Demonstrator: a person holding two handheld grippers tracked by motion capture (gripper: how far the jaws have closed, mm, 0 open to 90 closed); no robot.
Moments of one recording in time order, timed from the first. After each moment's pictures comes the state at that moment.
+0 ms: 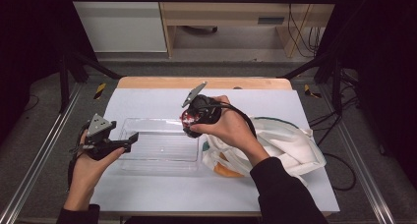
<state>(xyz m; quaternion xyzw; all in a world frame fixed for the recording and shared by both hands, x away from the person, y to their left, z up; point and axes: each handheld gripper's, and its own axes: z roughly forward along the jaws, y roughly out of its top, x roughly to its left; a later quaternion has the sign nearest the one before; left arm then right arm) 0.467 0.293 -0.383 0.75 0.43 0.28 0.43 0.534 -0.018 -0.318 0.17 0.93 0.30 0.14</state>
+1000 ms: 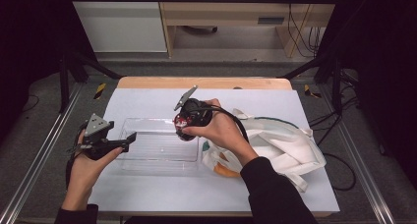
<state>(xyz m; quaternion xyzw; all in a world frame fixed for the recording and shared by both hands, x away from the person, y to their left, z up) 0.467 0.299 -0.383 0.74 0.44 0.28 0.42 0.540 0.004 -0.336 0.17 0.93 0.30 0.12</state>
